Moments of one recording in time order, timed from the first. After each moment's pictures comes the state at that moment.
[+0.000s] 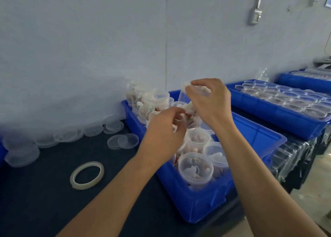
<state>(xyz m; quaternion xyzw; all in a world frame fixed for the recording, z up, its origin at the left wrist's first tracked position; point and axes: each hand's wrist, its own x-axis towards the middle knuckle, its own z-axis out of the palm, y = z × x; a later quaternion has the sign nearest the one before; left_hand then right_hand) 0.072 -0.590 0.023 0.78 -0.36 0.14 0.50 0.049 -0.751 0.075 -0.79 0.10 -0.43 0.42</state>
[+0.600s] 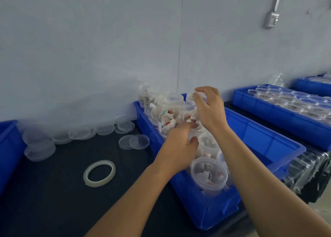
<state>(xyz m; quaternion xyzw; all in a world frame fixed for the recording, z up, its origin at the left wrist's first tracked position) 0.080 -0.595 -0.009 0.80 -0.35 0.02 0.49 0.103 -0.755 0.046 -0.82 0.08 -0.39 0.41</state>
